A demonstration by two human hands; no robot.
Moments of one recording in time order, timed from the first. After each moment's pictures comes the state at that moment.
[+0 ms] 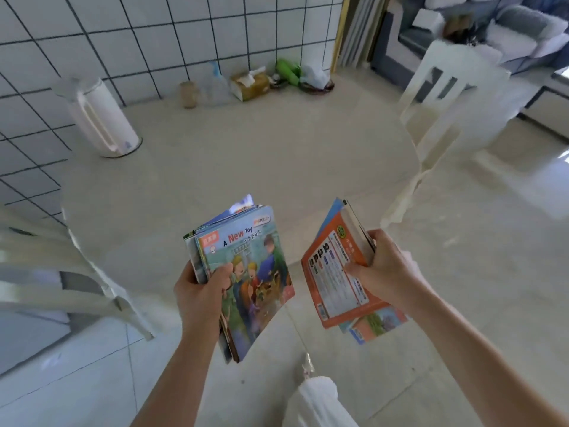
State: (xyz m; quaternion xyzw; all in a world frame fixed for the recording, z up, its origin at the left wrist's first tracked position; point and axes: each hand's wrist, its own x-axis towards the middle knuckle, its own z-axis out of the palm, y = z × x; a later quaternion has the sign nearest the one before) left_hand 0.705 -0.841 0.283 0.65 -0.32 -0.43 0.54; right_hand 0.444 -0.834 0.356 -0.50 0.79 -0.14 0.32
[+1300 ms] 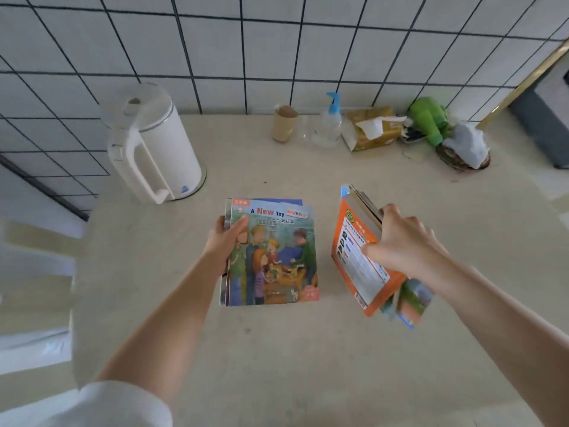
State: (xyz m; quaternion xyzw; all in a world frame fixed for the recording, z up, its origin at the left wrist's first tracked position) left_hand 0.893 -1.359 0.169 0.67 -0.15 -0.55 0.47; right_hand 0.618 -1.380 0.350 -0.68 0.70 0.09 0.20
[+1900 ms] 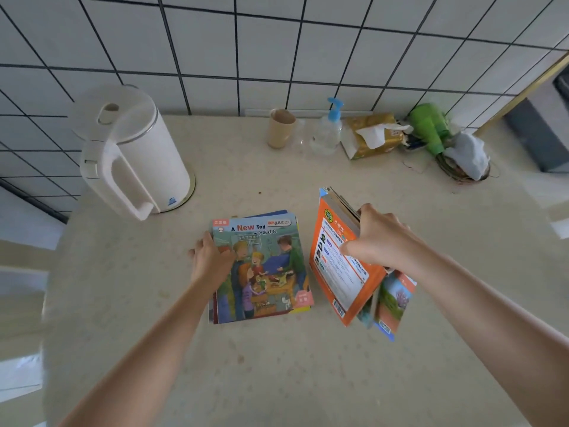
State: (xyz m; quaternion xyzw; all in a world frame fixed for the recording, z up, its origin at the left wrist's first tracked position) left_hand 0.906 -1.383 0.135 0.84 -0.34 -0.37 0.22; right_hand 0.663 -1.444 0.338 -0.66 0.69 0.14 0.25
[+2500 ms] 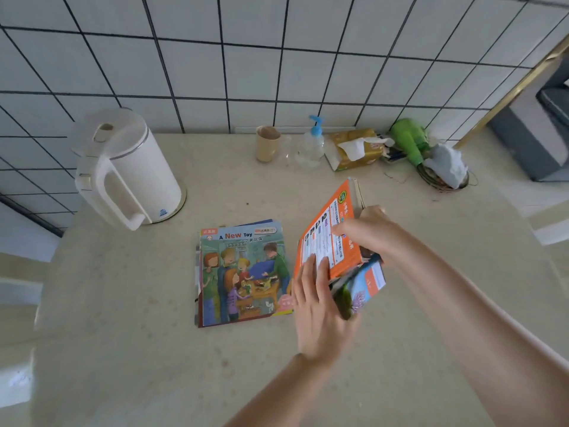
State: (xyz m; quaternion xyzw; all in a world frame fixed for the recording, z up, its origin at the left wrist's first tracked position) left_hand 0.679 -1.323 0.207 0.68 -0.56 -0.18 0.43; right_hand 0.641 -1.455 0.346 -0.51 0.77 -0.03 0.38
